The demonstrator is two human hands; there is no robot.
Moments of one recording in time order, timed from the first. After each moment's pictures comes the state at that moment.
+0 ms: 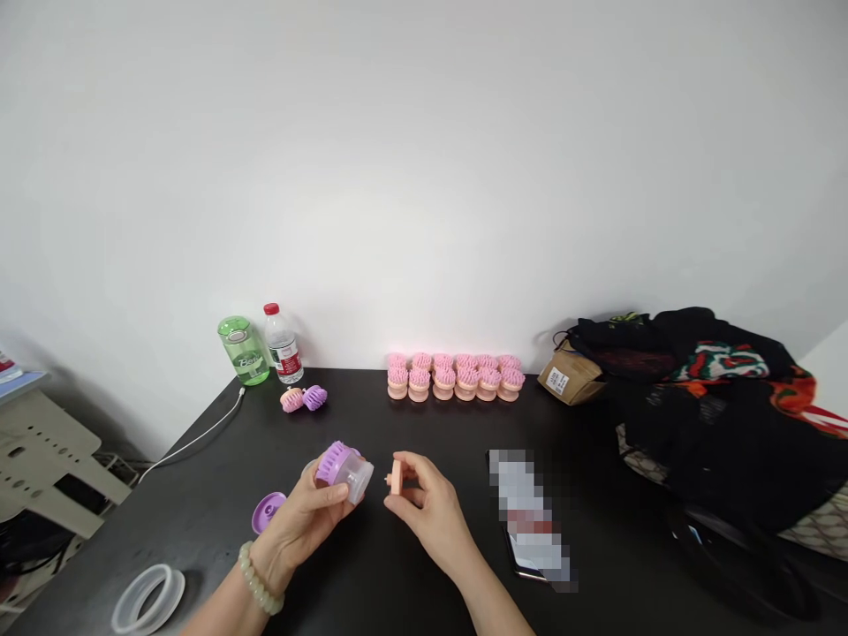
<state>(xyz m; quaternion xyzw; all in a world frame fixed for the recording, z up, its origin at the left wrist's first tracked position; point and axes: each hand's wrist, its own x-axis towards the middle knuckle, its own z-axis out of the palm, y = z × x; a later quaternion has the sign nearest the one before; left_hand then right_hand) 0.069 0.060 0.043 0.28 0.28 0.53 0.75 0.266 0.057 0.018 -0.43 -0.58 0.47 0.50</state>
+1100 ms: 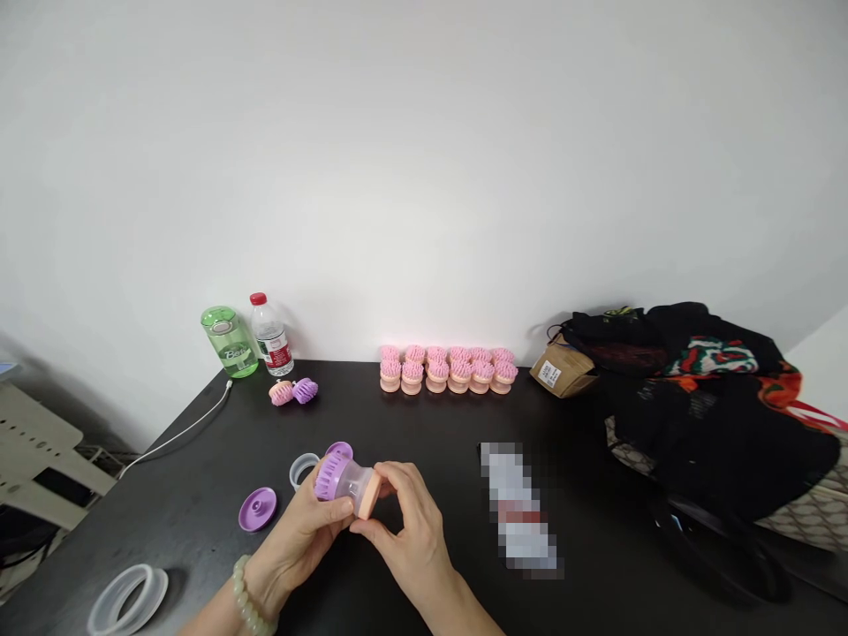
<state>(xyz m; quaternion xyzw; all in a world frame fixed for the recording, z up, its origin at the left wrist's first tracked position) 0.087 0.042 0.048 0.30 0.32 0.50 0.75 0.248 0.036 0.026 -0.38 -0.72 0.11 0.57</state>
